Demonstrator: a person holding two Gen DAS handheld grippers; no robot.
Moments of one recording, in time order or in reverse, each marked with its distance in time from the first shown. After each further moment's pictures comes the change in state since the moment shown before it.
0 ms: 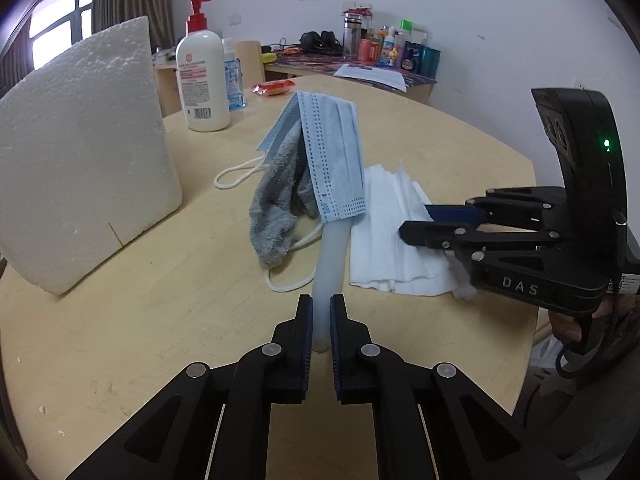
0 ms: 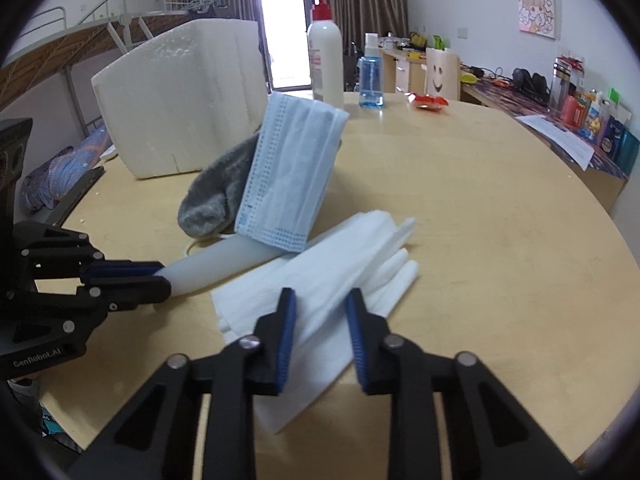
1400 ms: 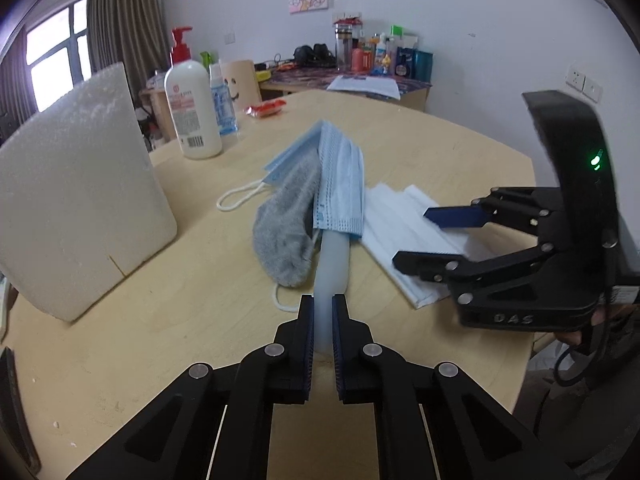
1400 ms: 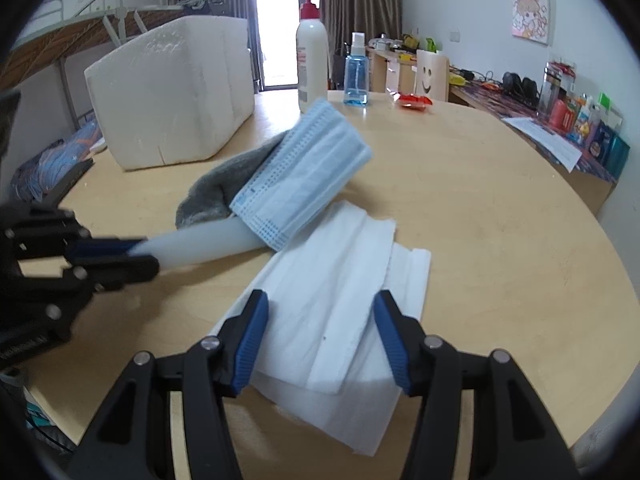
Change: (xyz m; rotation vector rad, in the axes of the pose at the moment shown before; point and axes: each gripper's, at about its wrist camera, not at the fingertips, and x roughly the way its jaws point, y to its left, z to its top) left arm -0.003 -0.018 0.008 0.067 -0.049 0.051; right arm -0.003 -0.005 -0.007 -0.033 -0.001 -0.057
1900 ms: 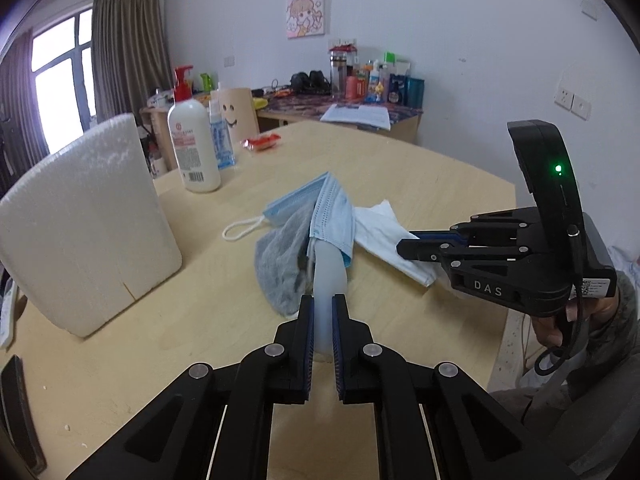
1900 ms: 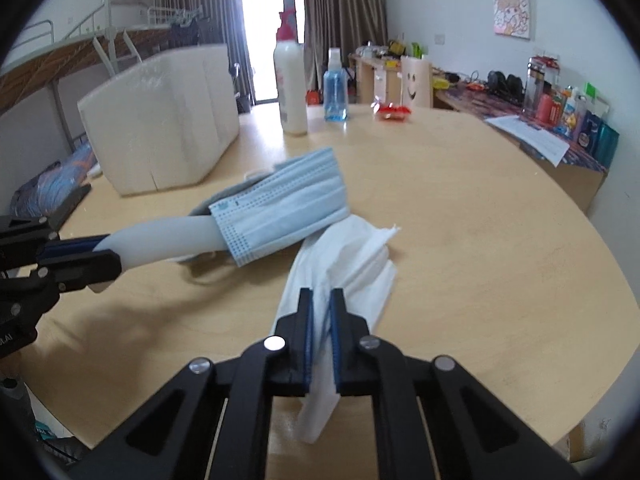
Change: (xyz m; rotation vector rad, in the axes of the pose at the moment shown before) left arm -0.030 -0.010 0.012 -0.003 -0.089 -0.015; right arm -0.020 -0.021 0.005 0.071 -0.052 0.008
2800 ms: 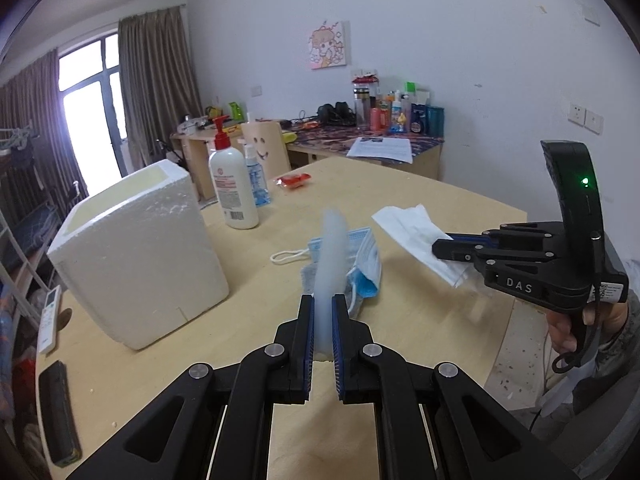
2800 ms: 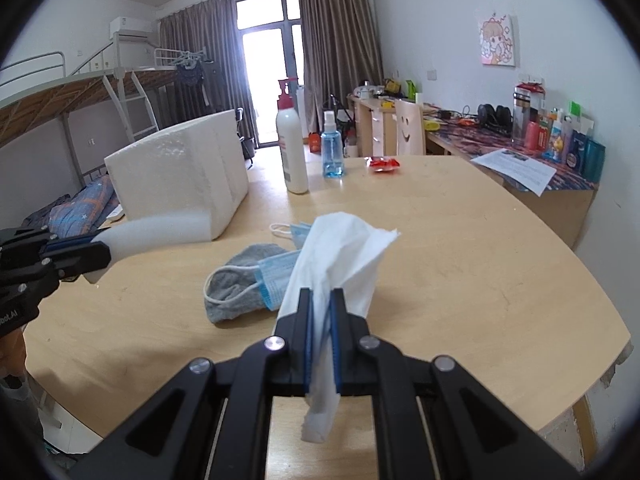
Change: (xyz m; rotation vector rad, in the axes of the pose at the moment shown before) left arm -0.042 -0.005 0.012 0.002 -0.101 0.122; right arm -0.043 -0.007 0.011 0.027 -0.153 0.023
